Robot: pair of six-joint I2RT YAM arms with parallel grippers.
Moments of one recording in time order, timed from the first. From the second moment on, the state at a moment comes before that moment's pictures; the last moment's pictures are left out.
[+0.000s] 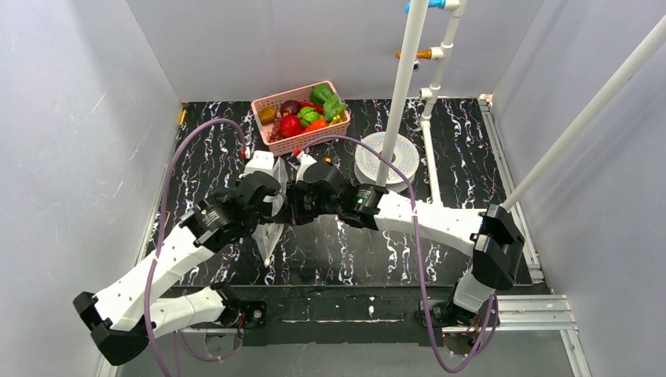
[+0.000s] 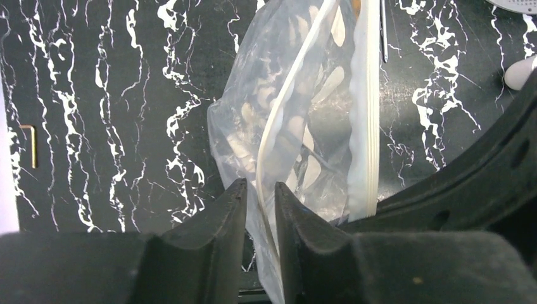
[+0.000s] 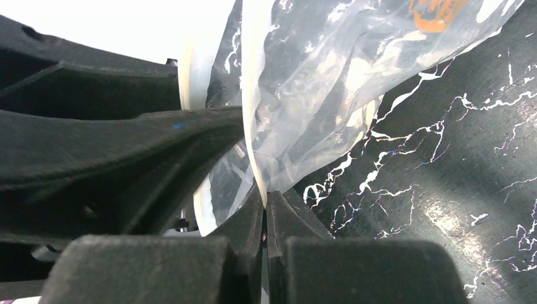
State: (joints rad) left arm -0.81 0.97 1.12 -1.02 -0.58 -0.43; right arm 1.13 1.65 1.35 -0.19 -0.15 0.77
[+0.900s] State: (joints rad) left arm -0.77 1.13 1.24 -1.33 -0.92 -0.51; right arm 1.12 1.88 1.71 -0.46 -0.11 0.54
